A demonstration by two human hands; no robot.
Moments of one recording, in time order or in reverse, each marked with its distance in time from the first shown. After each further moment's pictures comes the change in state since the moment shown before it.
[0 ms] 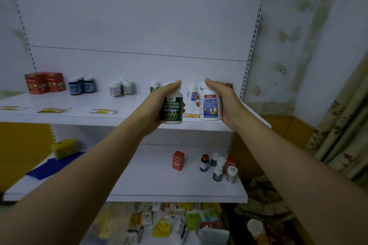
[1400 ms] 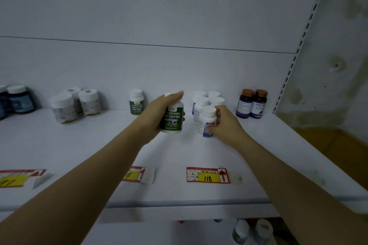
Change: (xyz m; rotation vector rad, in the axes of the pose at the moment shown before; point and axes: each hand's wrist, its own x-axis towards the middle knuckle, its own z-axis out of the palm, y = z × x) left_hand 0.342 -0.075 -0.089 0.038 0.058 -0.132; right_hand 0.339 0.153 -0.088 -0.792 0.136 -0.013
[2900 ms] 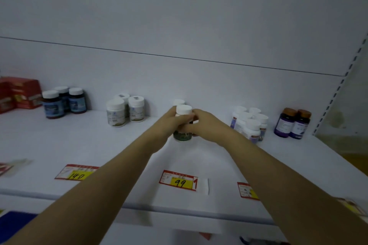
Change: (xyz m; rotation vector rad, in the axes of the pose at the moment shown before) left_hand -0.016 0.004 -0.103 0.218 0.051 0.069; right_hand -0.002 -0.154 0.098 -0.007 -0.388 -0.090
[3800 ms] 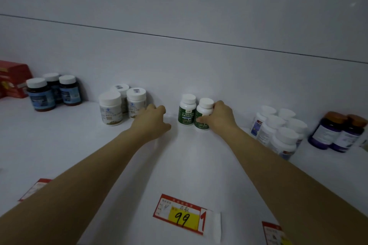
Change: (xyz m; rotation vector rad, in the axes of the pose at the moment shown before) left_hand 0.085 -0.046 -0.061 1.190 0.214 -0.138; right_hand 0.120 0.065 0.002 -0.122 0.332 0.224
